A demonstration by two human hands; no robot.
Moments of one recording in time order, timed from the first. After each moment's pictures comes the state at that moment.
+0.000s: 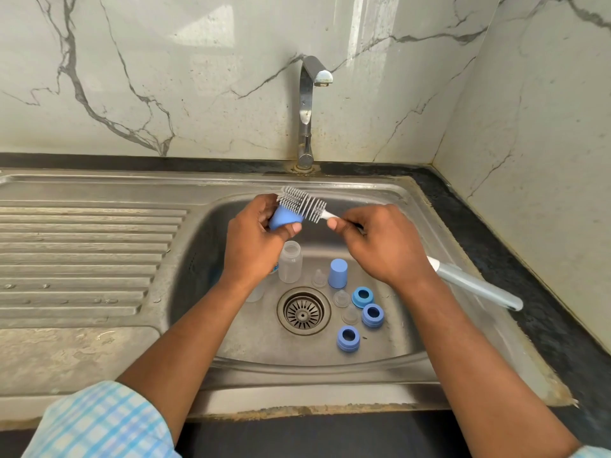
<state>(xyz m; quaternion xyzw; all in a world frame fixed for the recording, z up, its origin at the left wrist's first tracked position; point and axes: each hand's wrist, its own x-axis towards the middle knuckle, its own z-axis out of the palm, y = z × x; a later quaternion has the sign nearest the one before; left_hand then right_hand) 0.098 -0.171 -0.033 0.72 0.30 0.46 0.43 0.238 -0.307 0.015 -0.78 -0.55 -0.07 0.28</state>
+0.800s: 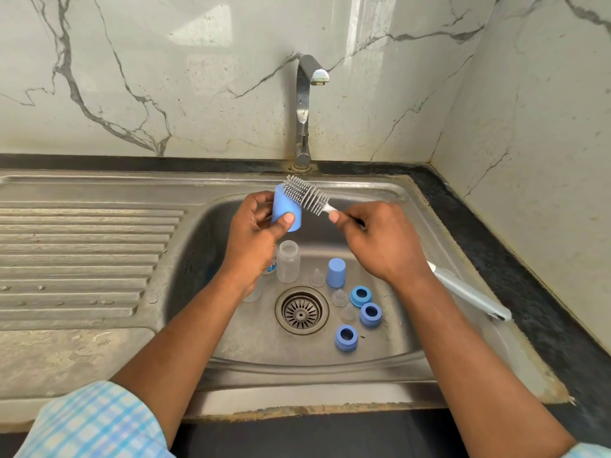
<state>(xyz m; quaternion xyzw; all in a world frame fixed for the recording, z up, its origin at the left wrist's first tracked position) 0.101 -0.181 -0.024 0.62 0.27 0.45 0.58 0.242 -0.305 0.011 -0.78 -0.53 -0.06 0.34</state>
